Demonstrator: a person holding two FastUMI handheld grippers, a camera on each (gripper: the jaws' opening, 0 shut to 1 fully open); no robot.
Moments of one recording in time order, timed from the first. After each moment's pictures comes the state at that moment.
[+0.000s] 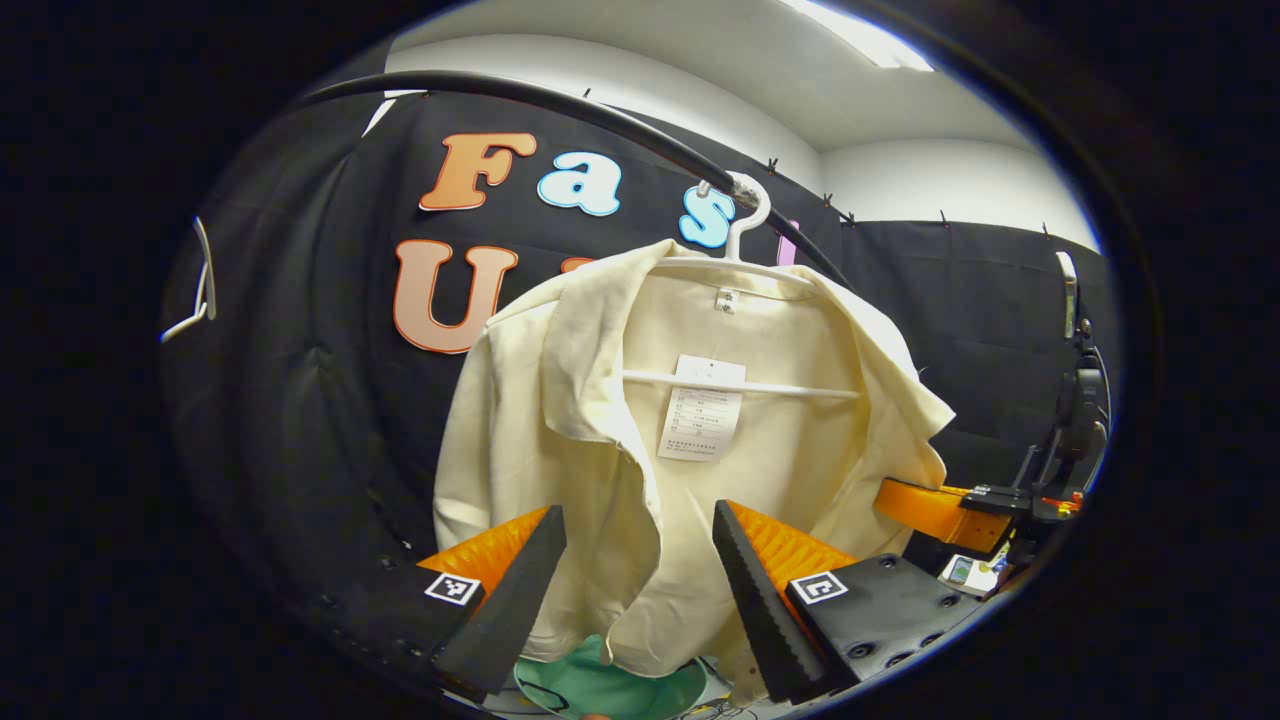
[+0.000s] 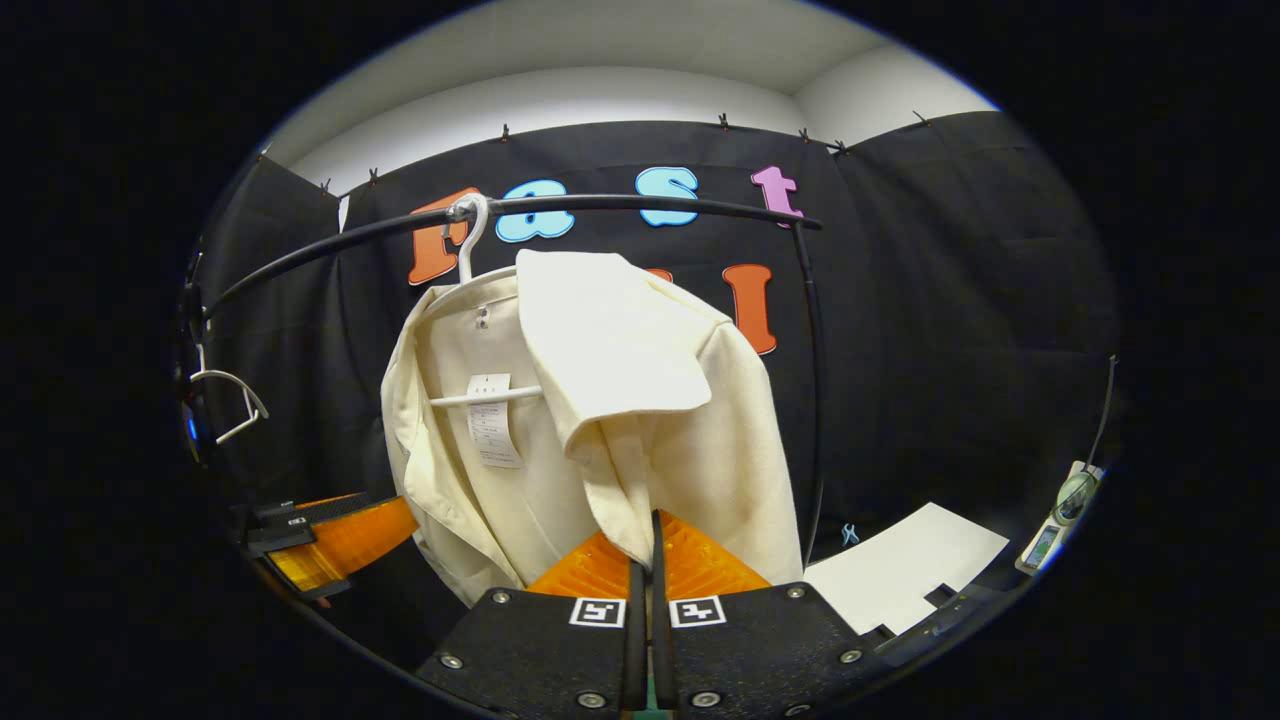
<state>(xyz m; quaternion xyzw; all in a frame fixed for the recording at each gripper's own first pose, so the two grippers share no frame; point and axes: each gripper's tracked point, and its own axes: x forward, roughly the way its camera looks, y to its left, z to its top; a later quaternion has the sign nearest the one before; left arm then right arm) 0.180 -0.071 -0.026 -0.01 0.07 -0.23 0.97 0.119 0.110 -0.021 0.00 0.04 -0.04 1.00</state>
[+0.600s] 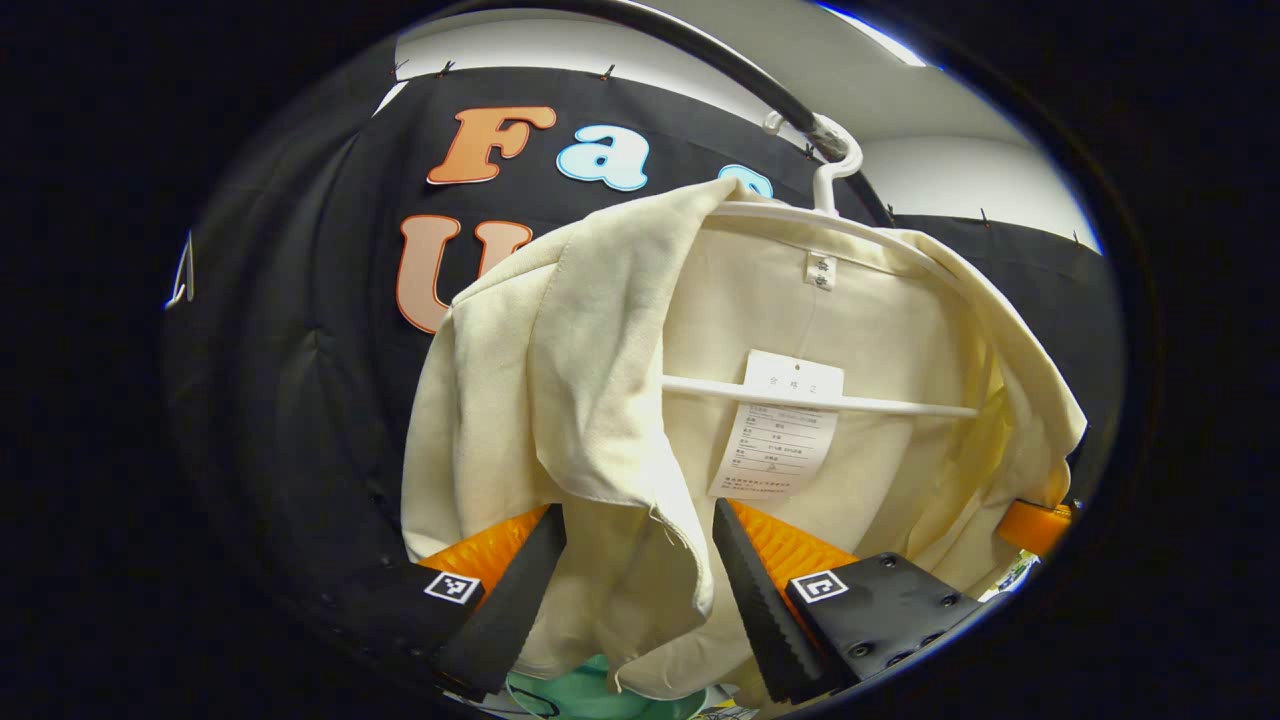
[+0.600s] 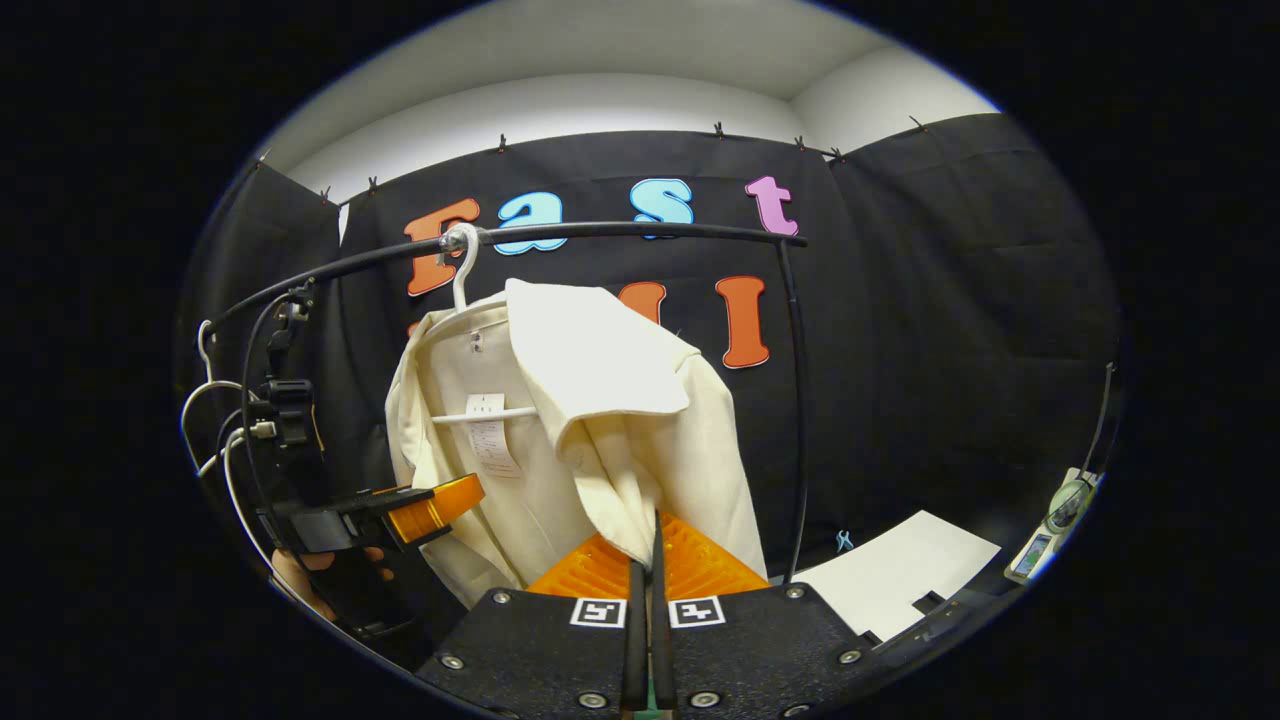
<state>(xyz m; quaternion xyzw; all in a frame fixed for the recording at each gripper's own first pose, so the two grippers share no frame) 0.255 -0.082 -0.044 -0.02 0.09 -0.19 0.98 0.107 0.097 -0.002 -0.01 0.03 -0.03 1.00</state>
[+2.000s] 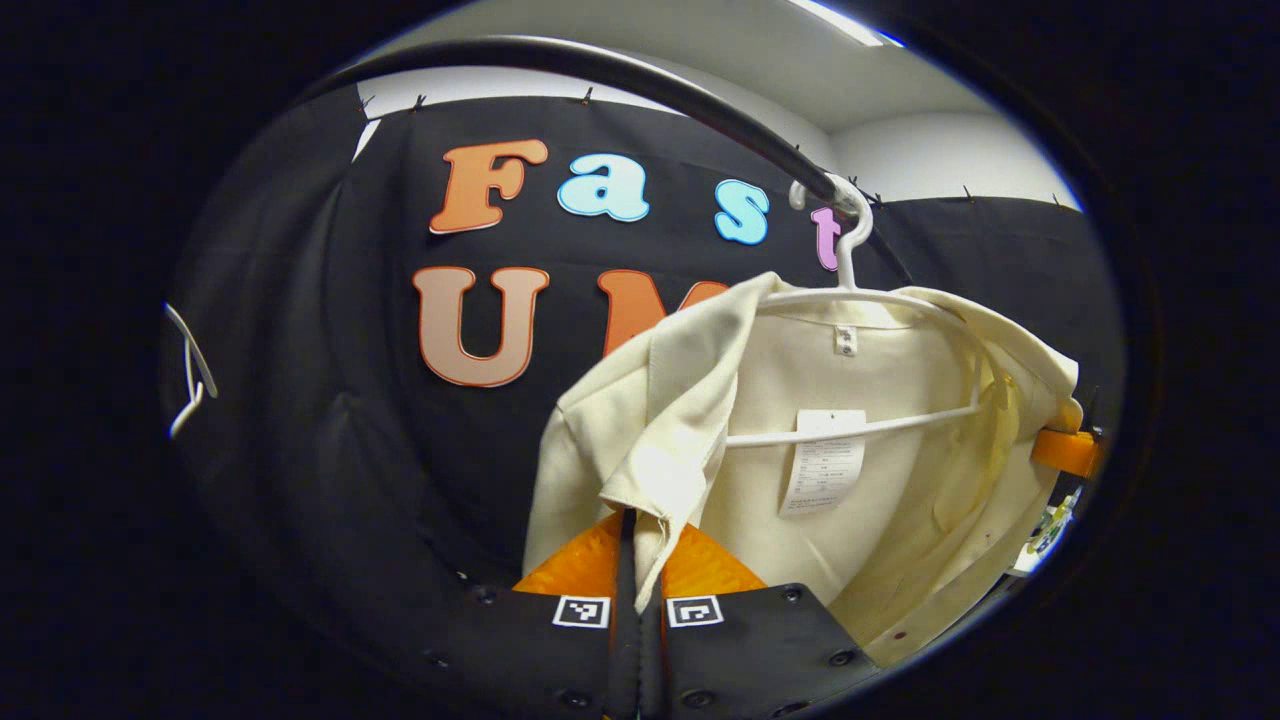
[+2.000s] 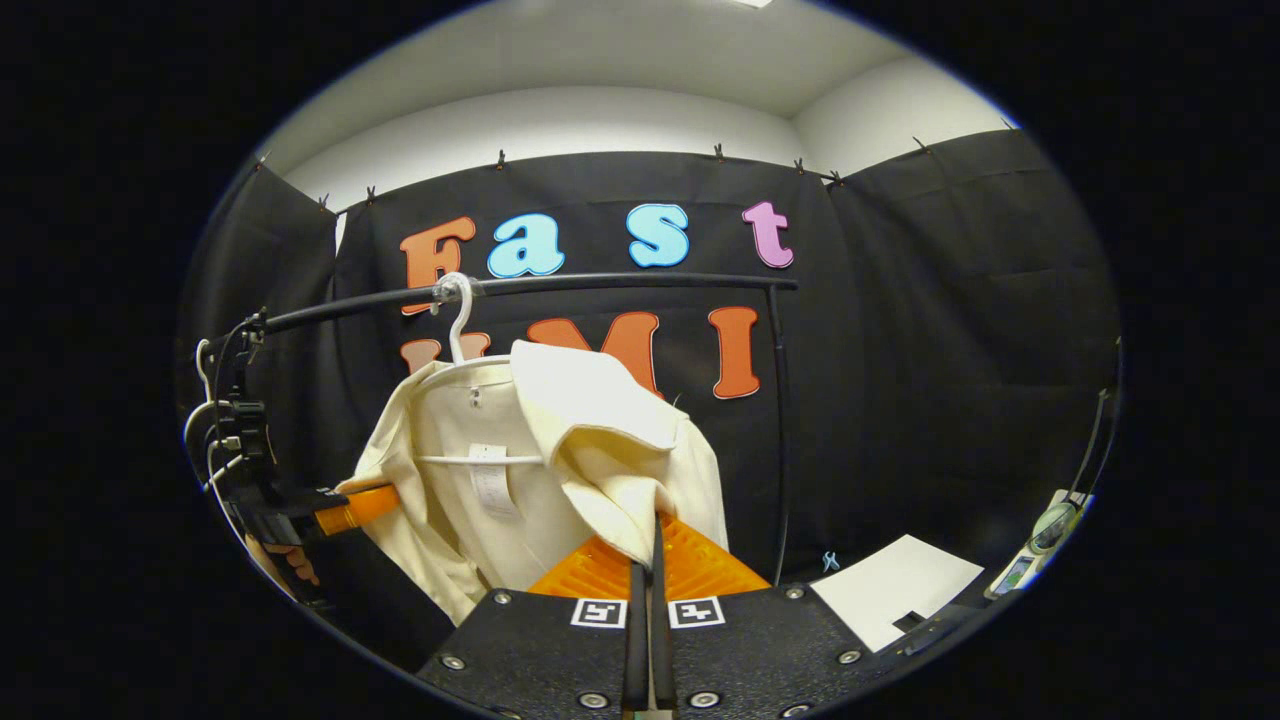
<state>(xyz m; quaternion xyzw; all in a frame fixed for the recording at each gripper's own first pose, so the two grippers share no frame) 0.247 -0.004 0.022 0.05 0.06 -0.17 0.98 0.108 0.088 0.059 -0.02 0.00 -0.05 1.00</state>
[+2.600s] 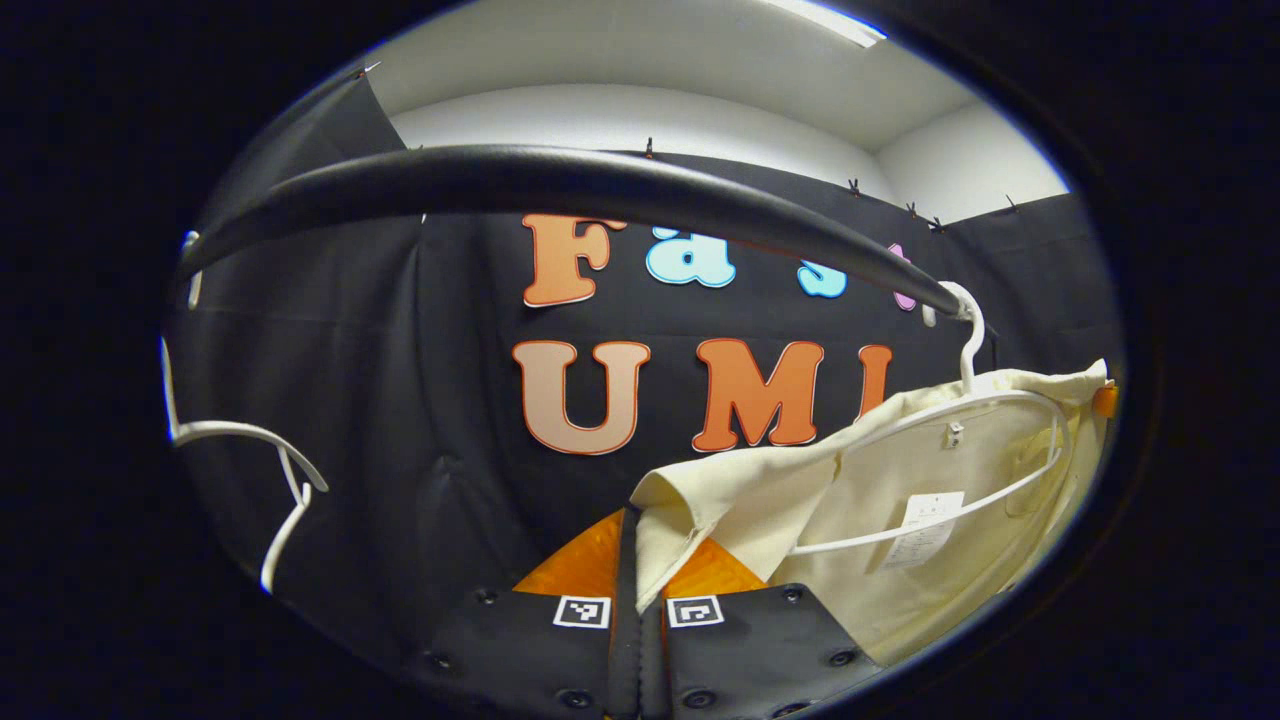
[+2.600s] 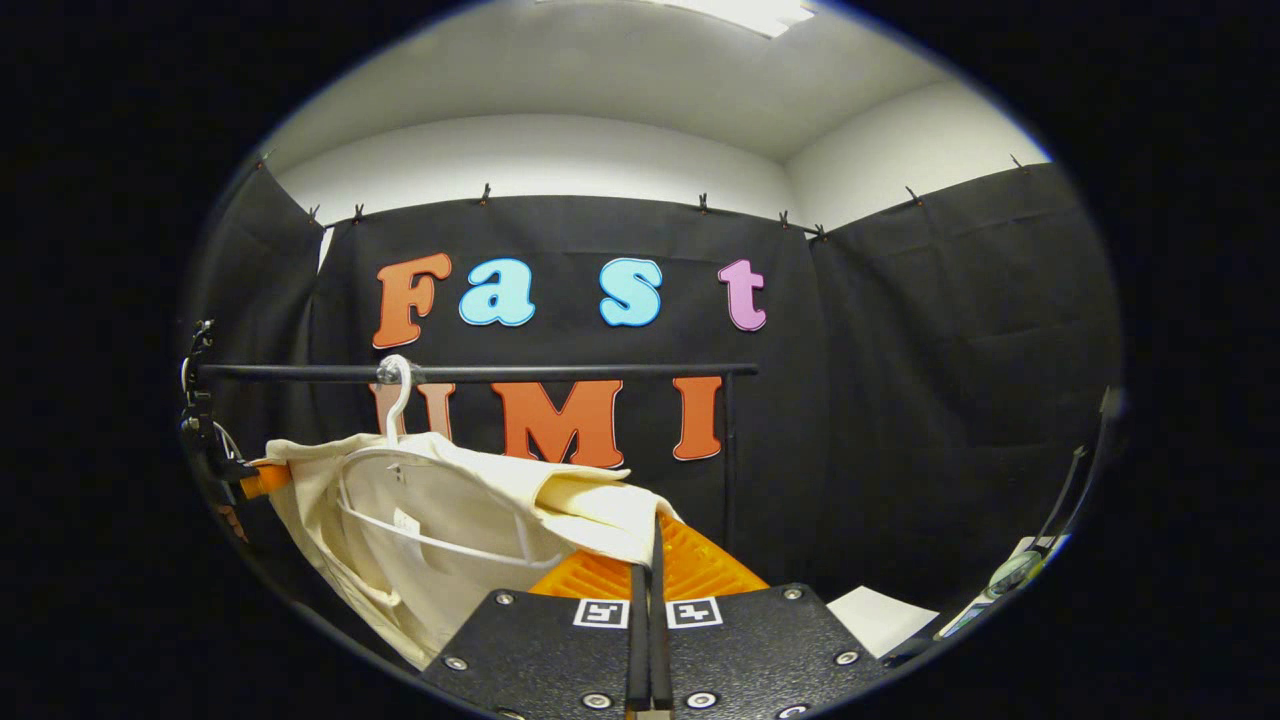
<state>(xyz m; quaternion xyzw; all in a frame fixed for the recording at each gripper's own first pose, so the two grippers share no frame) 0.263 0.073 0.113 0.07 -0.03 -0.06 1.00 0.113 0.038 0.152 -0.07 -0.07 -0.09 0.99</state>
